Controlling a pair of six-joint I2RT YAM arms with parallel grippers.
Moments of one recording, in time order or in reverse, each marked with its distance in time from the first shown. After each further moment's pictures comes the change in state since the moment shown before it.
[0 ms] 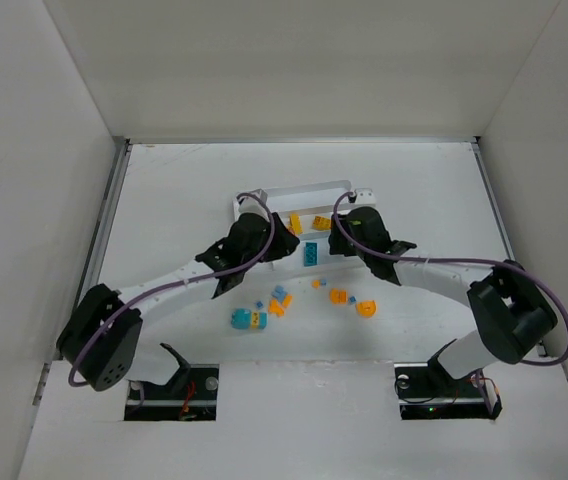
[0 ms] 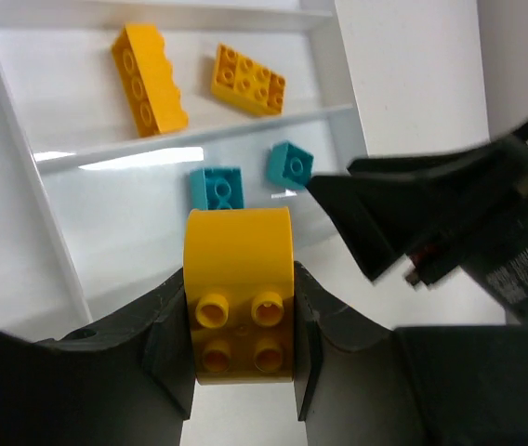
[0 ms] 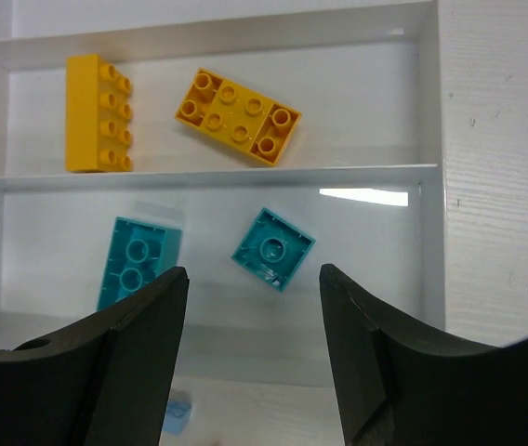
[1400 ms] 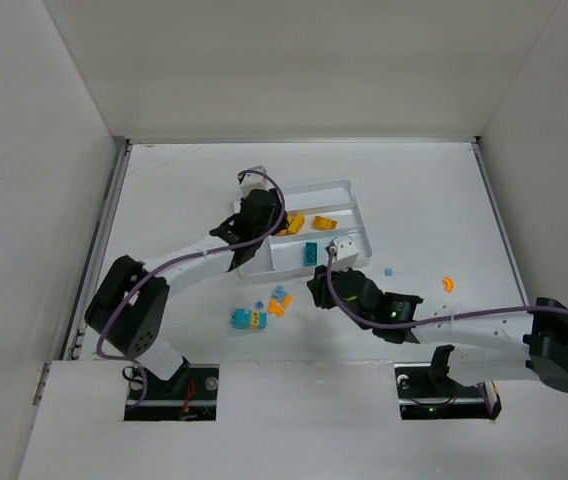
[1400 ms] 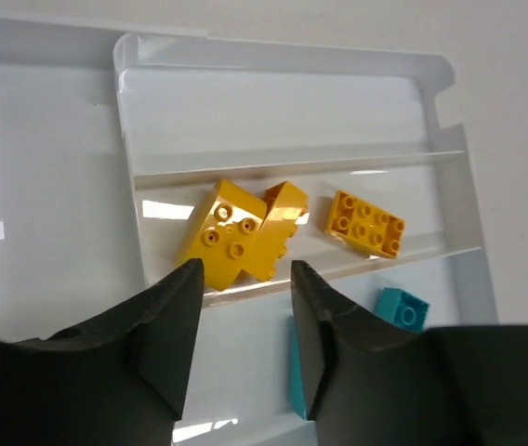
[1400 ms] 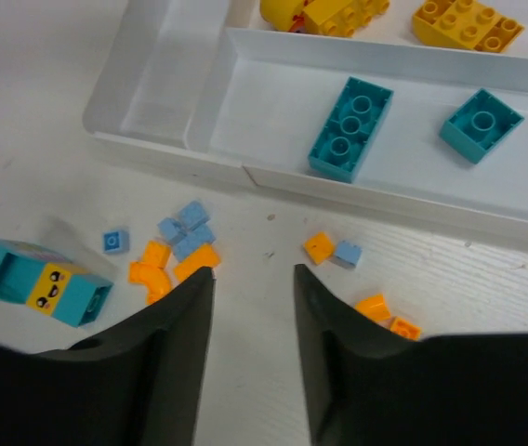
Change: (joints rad) left arm 0.066 0.286 0.250 -0.031 -0.239 0.164; right arm 0.496 -0.337 -0.224 0.028 0.241 0.099
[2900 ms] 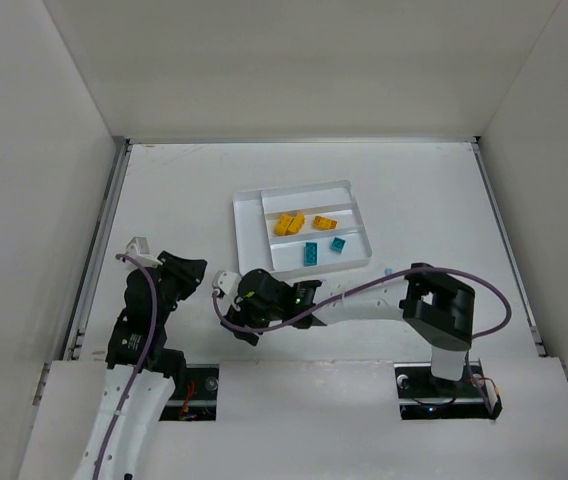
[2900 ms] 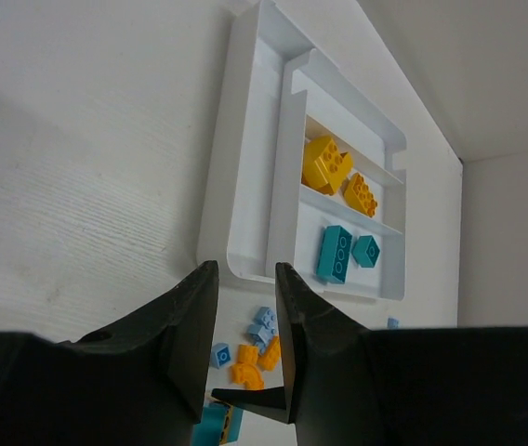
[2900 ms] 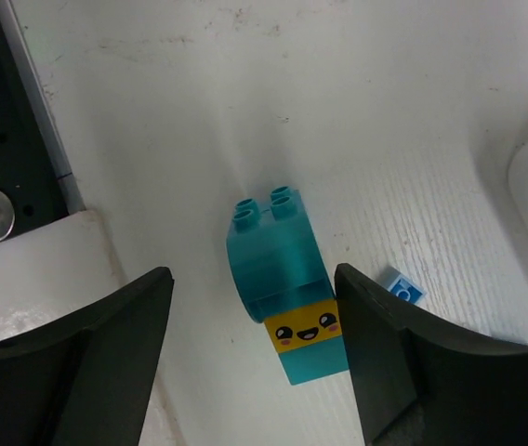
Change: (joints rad) left arm 0.499 -1.271 -0.563 -0.549 0.335 -0.243; right arm 0.143 0.670 0.616 -0.209 -0.566 -0.429
